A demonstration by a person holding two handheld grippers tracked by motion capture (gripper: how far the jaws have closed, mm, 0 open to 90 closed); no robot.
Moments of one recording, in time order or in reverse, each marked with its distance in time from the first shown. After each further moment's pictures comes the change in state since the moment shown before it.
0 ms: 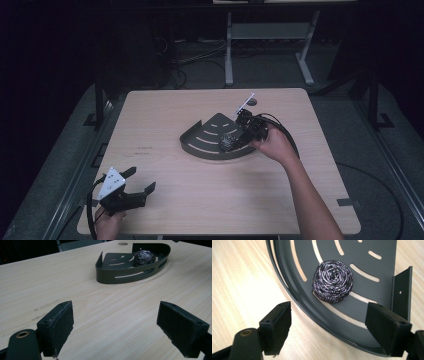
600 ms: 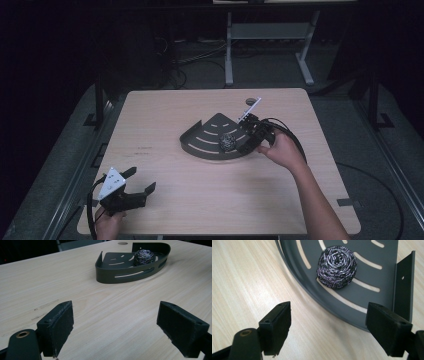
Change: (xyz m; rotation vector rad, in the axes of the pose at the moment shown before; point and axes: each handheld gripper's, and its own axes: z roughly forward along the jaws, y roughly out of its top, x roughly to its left) left arm 0.000 0.000 0.000 0.002 0.001 0.003; right arm 0.007 -0.021 -0.010 0.000 -0.003 -0.003
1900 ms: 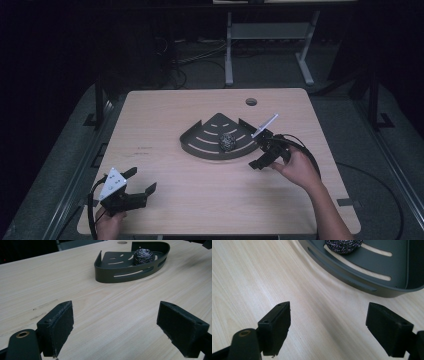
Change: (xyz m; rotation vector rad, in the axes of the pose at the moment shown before) left arm -0.002 0.000 0.001 0.006 -0.002 0.005; right arm 0.013 -0.057 -0.006 -0.014 0.003 0.027
